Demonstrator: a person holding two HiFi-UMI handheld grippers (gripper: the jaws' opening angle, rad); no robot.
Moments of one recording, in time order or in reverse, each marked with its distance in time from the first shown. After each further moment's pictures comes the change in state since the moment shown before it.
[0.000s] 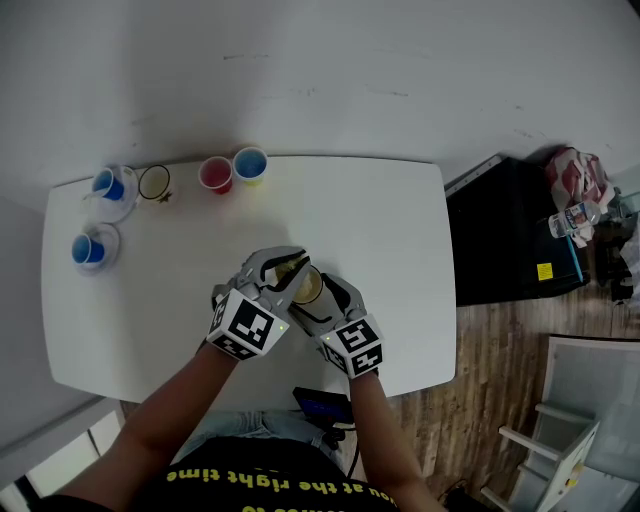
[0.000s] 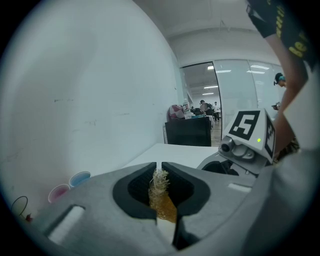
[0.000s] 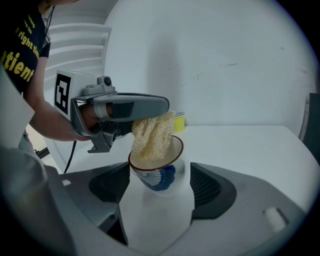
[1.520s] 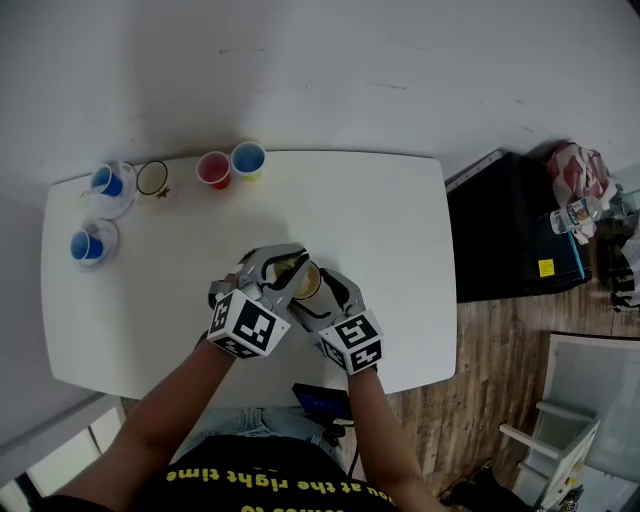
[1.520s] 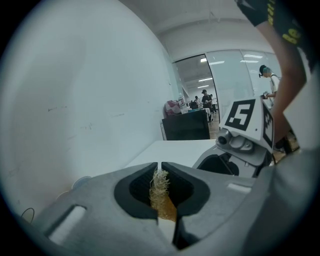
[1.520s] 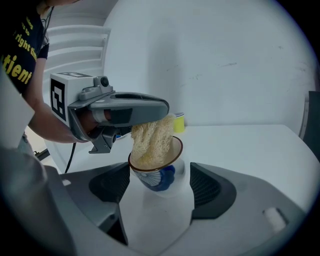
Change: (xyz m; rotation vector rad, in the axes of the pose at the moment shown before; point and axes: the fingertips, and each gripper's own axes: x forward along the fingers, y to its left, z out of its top) left arm 0.002 -0.008 -0.003 0.102 0.040 0.003; right arm -0.002 0.000 0.001 0.012 -0.010 0.005
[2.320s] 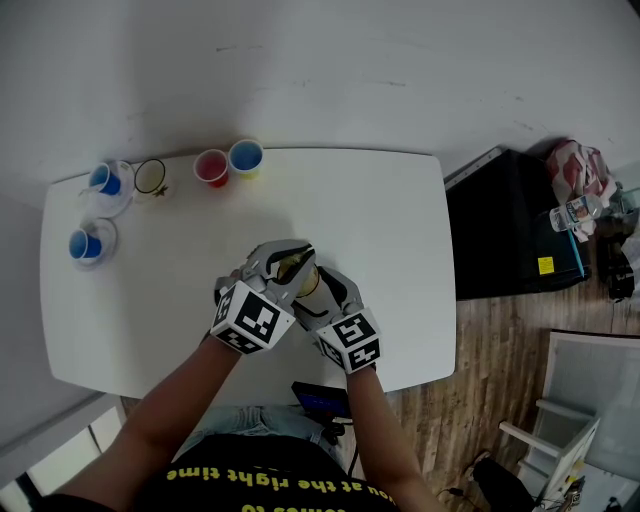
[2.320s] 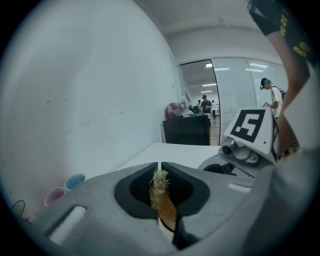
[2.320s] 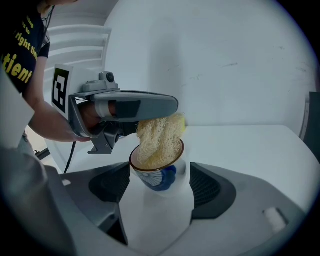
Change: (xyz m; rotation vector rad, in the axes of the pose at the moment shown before) left arm 0.009 -0.001 0.009 -0.084 -0.018 -0.020; right arm 0.000 0.002 0.001 -0.006 0.002 0.004
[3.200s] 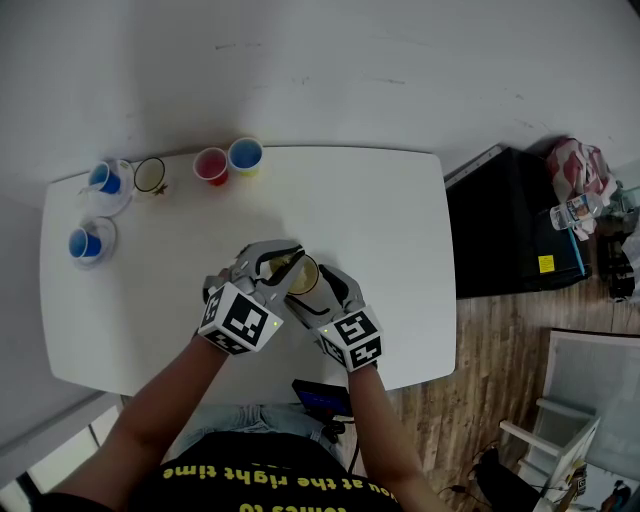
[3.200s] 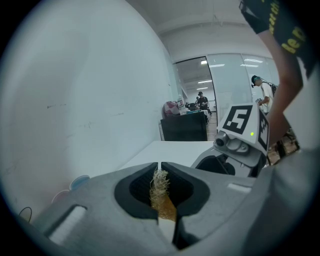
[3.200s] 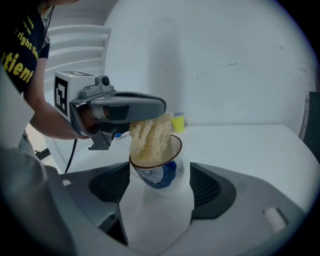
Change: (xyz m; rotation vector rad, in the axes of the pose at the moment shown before) left arm -0.014 0.003 -0.007 0.058 0.017 -0.015; right arm -0.001 -0.003 -0.001 0.001 0.003 0.000
